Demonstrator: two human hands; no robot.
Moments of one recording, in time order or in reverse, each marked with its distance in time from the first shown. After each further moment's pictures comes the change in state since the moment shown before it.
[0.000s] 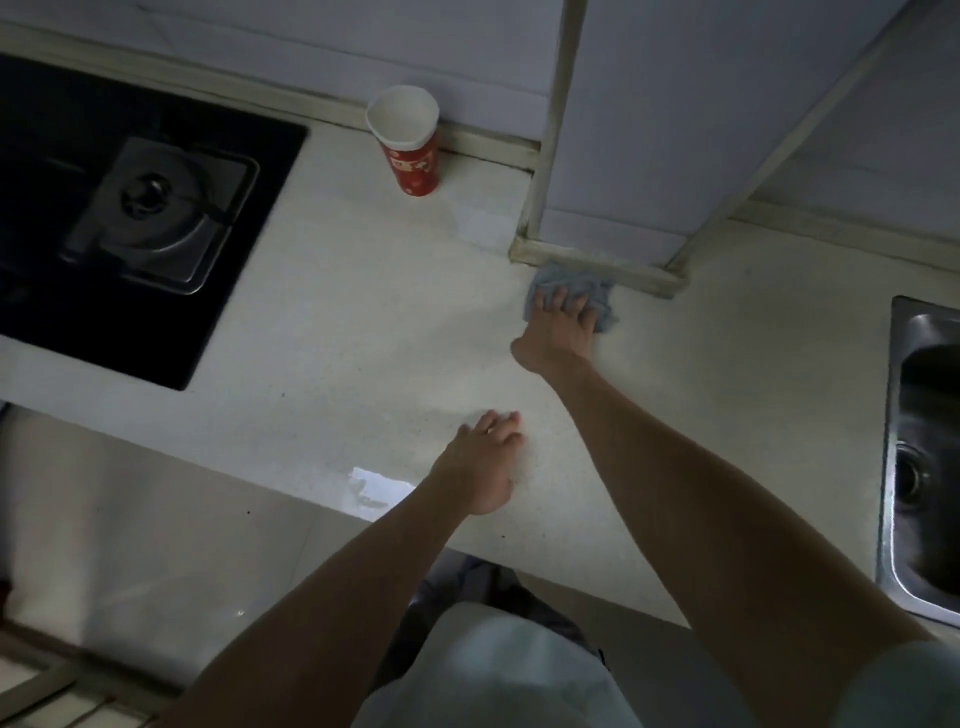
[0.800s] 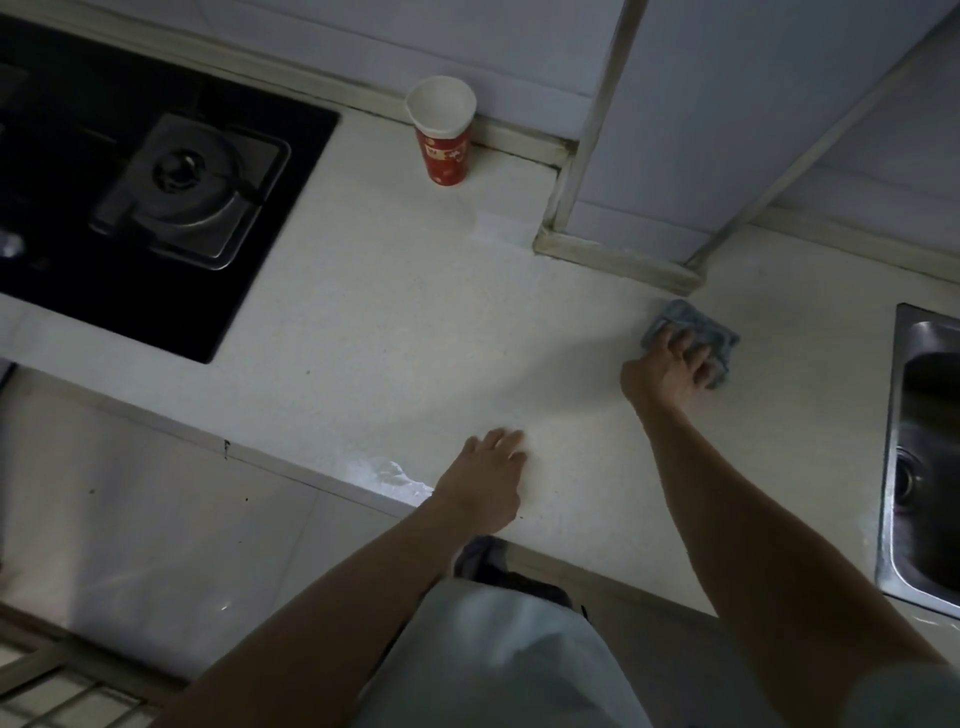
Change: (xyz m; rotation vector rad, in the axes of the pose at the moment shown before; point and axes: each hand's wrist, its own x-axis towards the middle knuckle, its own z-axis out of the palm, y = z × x) left_hand -0.041 -0.001 0.031 -0.030 0.112 0.029; right_hand -0.041 0.087 0.032 0.229 0.184 0.420
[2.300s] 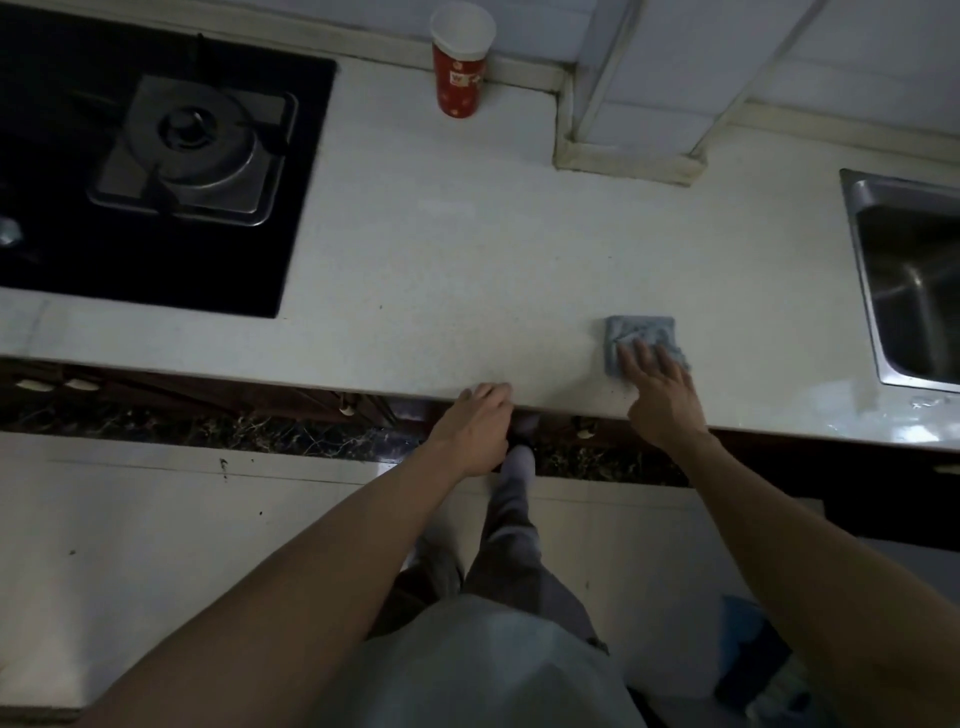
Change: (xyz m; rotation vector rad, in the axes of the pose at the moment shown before) left_hand -0.104 -0.126 0.057 0.099 0.067 0.227; right_hand -0.224 0.021 0.085 -0.184 -0.033 -0.297
